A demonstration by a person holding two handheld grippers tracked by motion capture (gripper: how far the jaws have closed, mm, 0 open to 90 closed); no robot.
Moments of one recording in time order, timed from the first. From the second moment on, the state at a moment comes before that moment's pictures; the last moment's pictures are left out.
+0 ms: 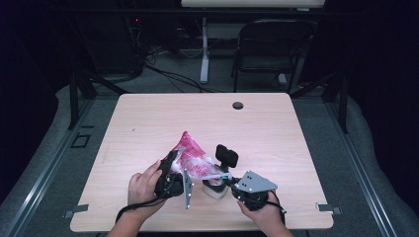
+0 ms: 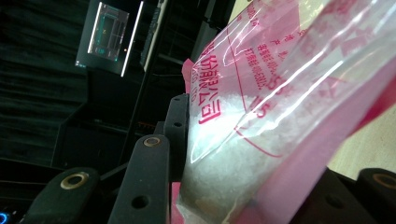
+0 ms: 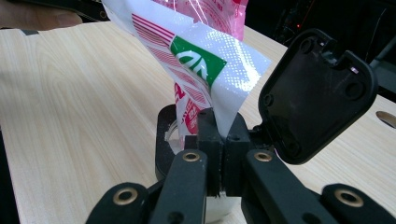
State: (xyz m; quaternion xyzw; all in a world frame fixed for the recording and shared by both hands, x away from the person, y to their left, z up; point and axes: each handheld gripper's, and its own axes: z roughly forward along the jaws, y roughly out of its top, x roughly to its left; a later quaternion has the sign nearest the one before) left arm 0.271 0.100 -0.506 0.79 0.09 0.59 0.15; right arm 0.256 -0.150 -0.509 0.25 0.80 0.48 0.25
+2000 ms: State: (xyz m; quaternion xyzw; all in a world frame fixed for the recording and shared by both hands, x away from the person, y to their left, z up) left arm 0.279 0.121 -0.522 0.83 0.14 0.51 0.18; right arm 0.260 -0.146 -0.509 0.25 0.79 0.50 0.25
